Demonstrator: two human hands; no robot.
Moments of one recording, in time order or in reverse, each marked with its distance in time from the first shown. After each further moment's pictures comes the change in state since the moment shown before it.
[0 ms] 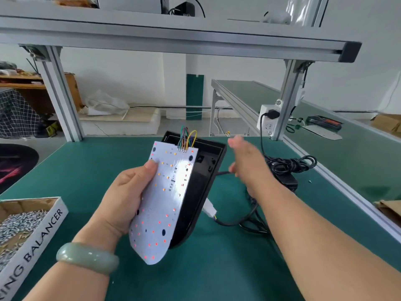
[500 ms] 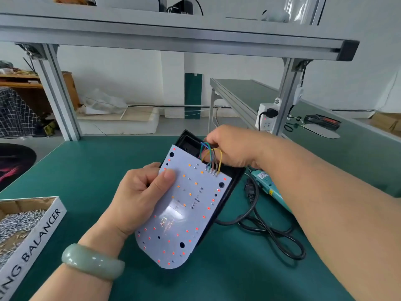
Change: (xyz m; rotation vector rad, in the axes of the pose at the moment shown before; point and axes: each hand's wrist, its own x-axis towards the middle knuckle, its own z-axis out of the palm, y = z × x) left_hand -0.010 0.009 0.018 0.342 -0.059 0.278; right_hand -0.008 -0.083 -0.014 -0.832 -0.571 -0.294
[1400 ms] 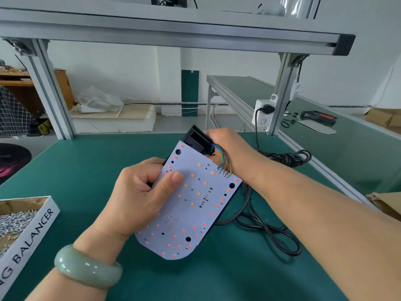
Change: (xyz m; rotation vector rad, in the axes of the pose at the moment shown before) left_hand -0.001 0.011 0.009 0.245 0.051 0.215; right_hand 0.003 0.016 0.034 0.351 0.296 -0.143
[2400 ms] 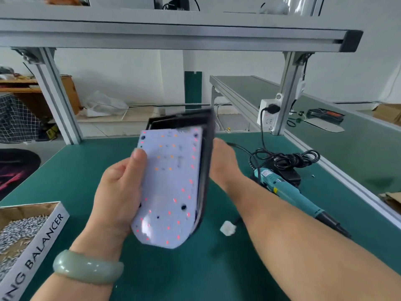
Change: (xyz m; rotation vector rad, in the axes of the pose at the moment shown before) left_hand 0.003 -0.015 -0.011 -0.174 0.322 -0.405; right_hand 0.036 0.040 0.062 0.216 0.294 0.299
